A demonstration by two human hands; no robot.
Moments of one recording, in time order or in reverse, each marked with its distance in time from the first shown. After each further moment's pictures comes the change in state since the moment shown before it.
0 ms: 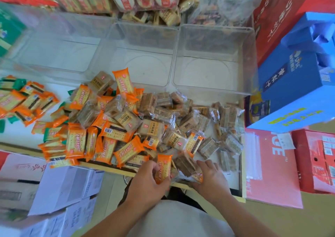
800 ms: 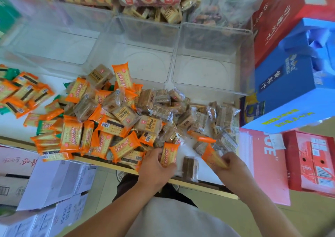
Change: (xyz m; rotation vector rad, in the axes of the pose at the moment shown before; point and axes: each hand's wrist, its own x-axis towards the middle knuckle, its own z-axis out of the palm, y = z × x) left_hand 0.025 0.025 0.026 -0.157 0.069 -0.060; right_hand -0.029 0.019 -0.078 0.444 0.091 0.293
